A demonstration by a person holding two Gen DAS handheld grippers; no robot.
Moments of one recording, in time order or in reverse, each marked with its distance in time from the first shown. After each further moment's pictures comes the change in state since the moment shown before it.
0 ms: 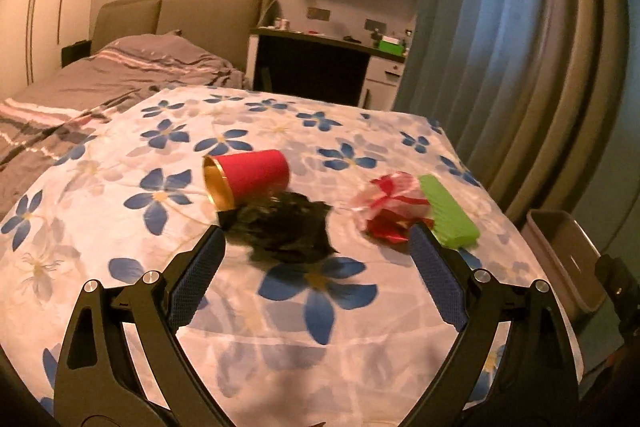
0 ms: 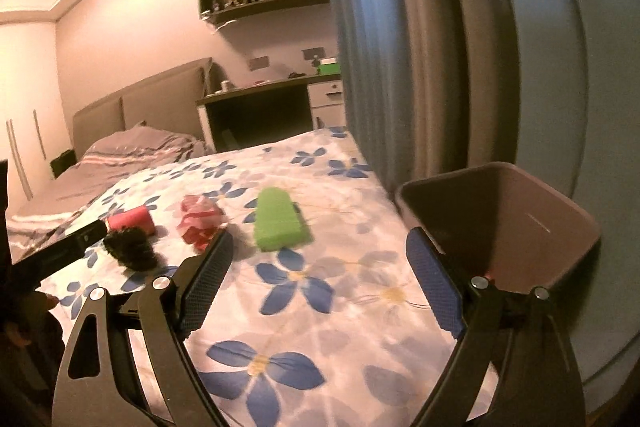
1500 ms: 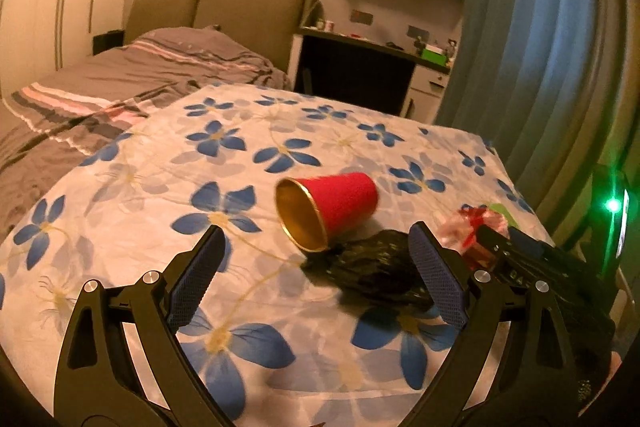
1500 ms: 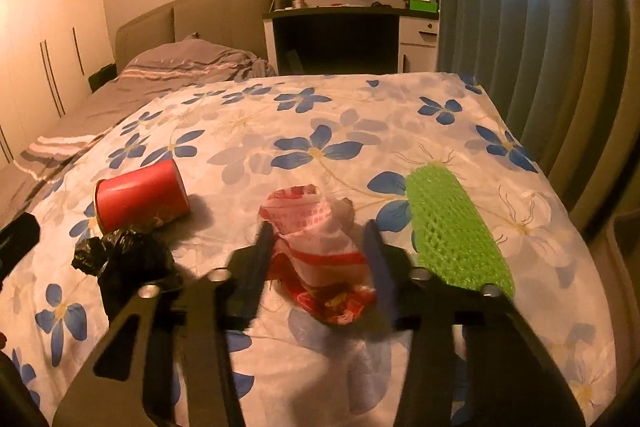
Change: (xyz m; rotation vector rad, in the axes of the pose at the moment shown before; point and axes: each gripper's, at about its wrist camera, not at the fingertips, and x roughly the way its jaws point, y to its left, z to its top) left arm 0.030 0.062 0.021 -0.058 -0.002 0.098; right arm 0.185 0.134 0.005 -0.186 0.268 0.175
